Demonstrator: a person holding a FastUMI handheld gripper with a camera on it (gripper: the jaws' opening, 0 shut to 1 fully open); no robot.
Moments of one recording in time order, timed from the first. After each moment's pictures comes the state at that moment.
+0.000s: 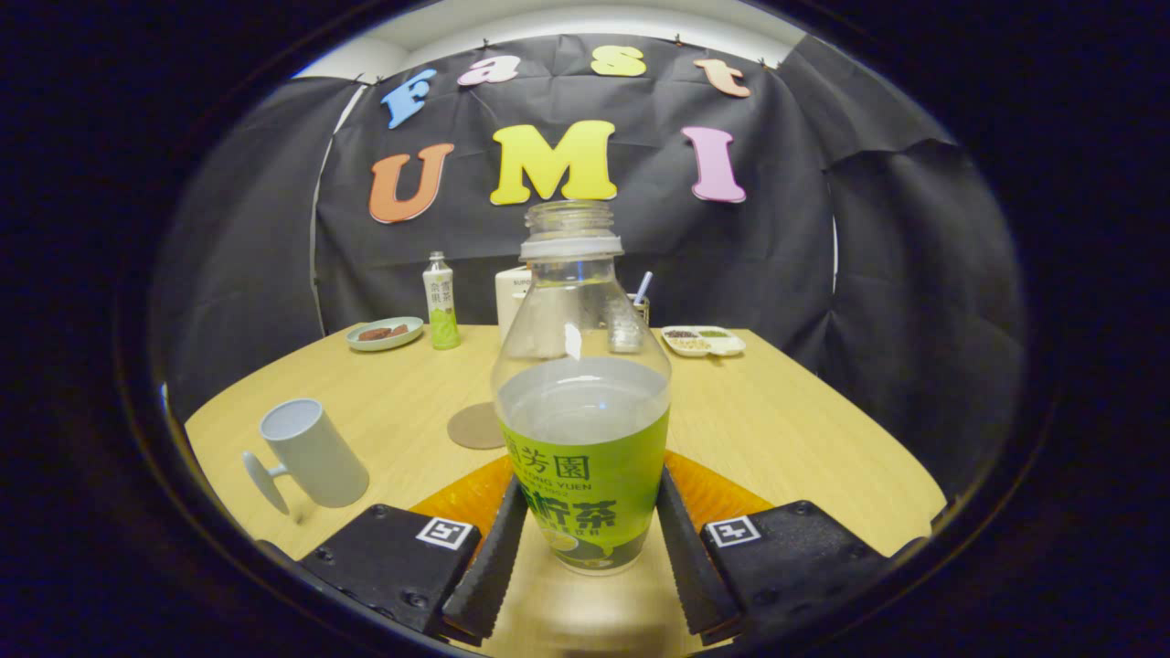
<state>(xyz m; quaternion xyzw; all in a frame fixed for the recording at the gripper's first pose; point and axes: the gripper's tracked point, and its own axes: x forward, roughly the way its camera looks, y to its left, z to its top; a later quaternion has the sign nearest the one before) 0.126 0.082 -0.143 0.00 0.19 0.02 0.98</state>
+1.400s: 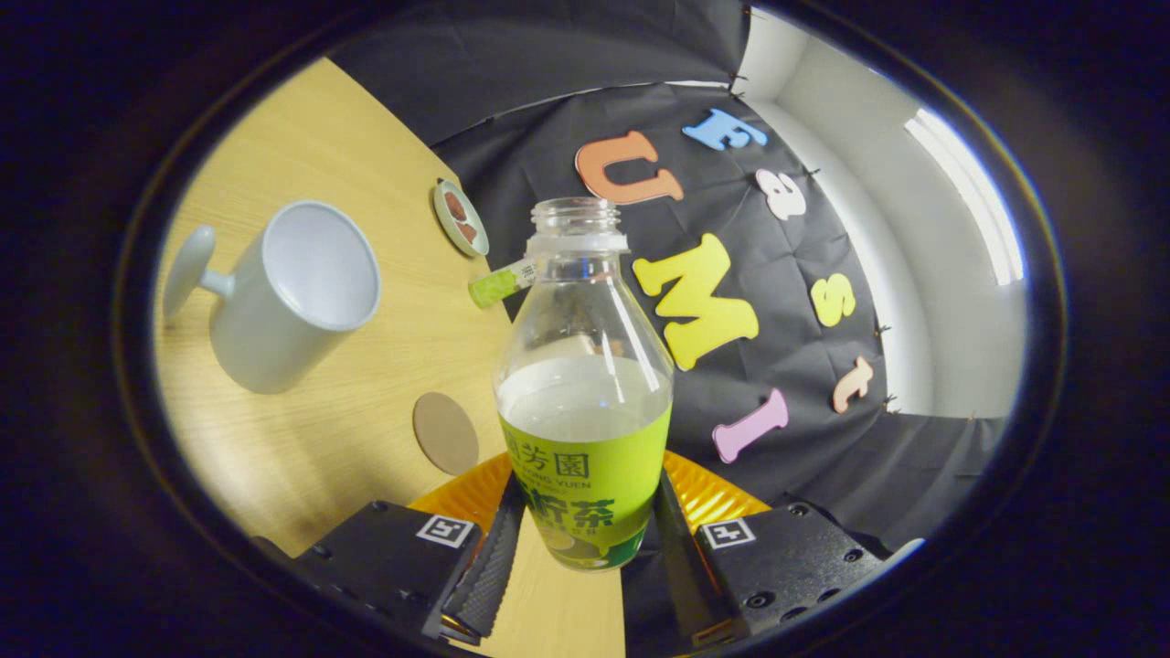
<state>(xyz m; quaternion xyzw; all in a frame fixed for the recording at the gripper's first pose) 0.150 0.166 -0.077 -0.54 0.03 -0.04 0.84</state>
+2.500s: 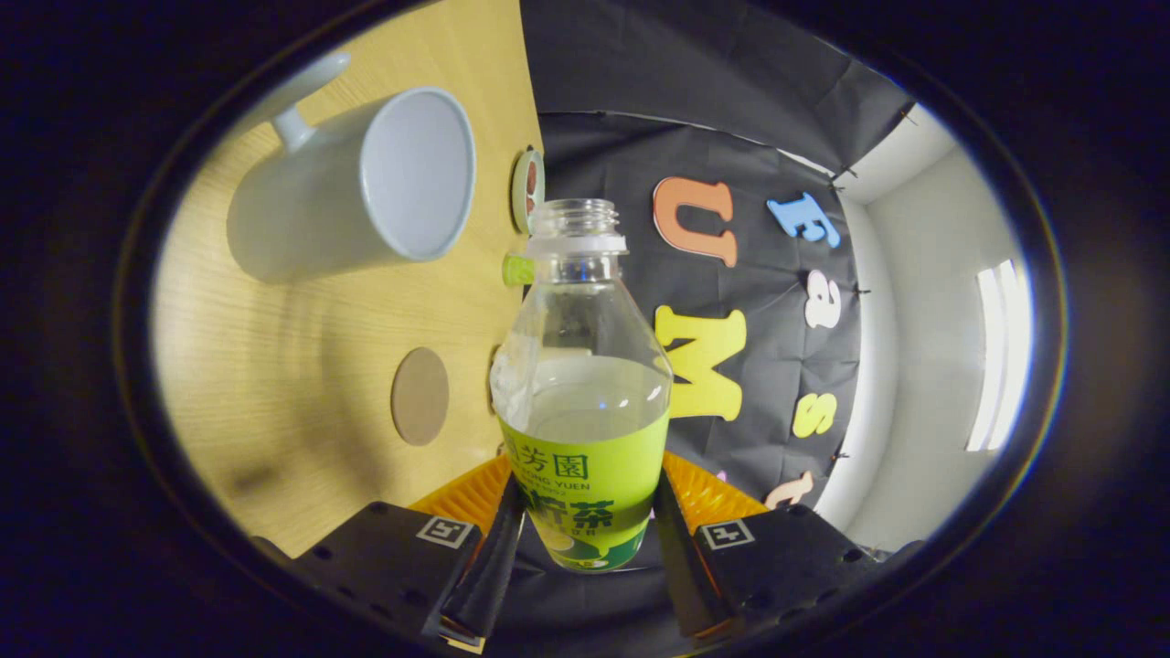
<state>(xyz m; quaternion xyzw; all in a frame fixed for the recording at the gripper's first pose) 0.161 0.174 -0.069 -0.71 -0.01 -0.05 0.70</state>
